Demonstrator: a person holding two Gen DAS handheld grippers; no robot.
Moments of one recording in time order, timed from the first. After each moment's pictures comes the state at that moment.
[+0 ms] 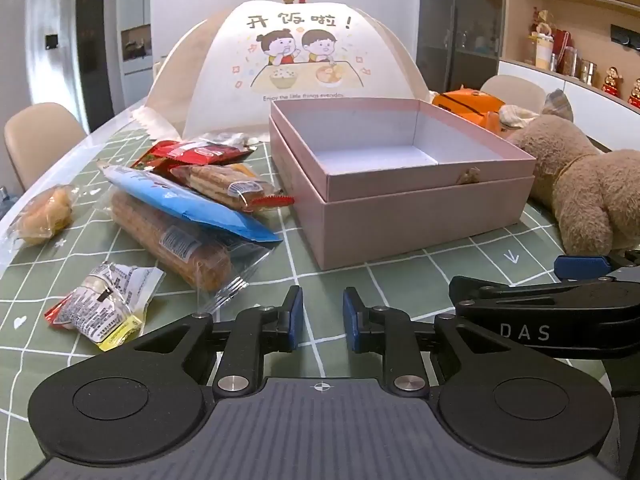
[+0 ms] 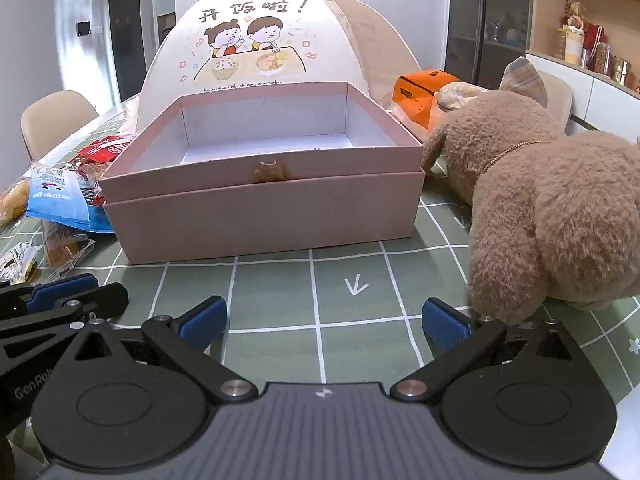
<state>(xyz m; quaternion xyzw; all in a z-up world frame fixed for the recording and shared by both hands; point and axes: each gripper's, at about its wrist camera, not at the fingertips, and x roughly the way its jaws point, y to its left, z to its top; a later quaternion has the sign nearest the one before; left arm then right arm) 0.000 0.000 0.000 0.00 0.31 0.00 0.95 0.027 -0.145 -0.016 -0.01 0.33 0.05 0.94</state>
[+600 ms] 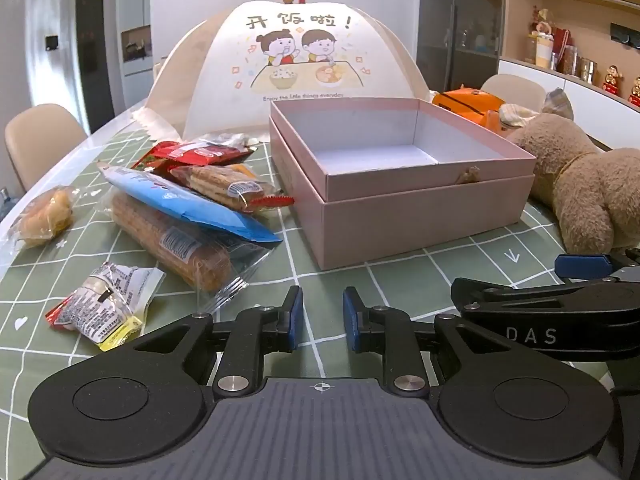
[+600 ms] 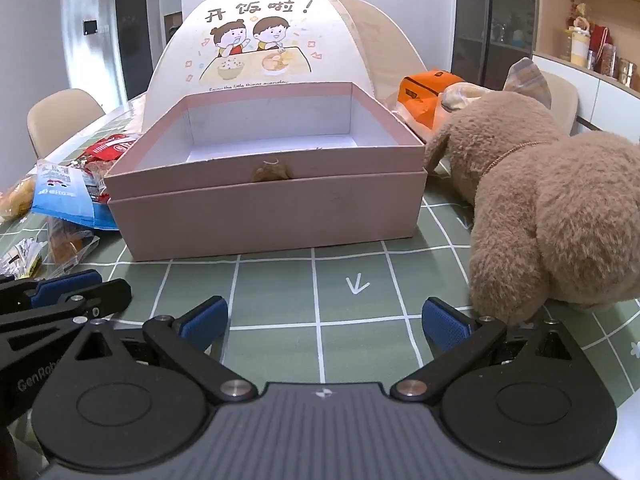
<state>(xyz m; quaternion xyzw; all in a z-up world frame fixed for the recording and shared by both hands) 0.000 0.000 0.000 0.00 0.31 0.00 0.95 0.025 -0.148 -0.016 -0.01 0.33 0.06 0.94</state>
